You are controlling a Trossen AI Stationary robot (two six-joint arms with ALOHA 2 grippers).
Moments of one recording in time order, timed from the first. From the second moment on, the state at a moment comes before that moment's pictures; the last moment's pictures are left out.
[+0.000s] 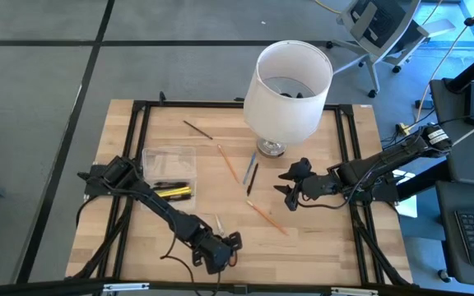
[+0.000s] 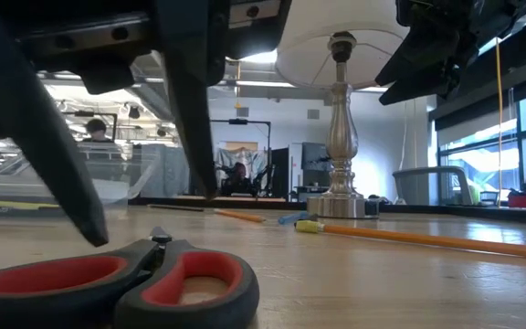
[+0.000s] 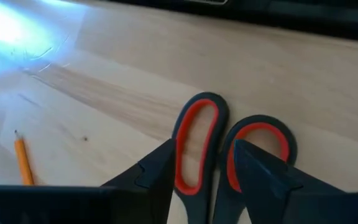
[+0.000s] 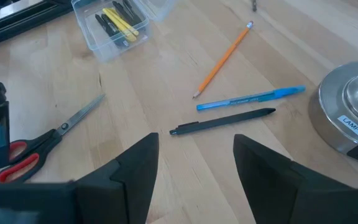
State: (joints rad) left arm -0.59 2.01 1.30 -0.24 -0.08 0.70; right arm 0.36 1.17 0.71 -0.26 0.49 0.68
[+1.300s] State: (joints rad) left arm -0.53 2.10 1.30 -0.22 0.11 0.50; right arm 0.36 1.17 0.71 -0.28 0.49 0.68
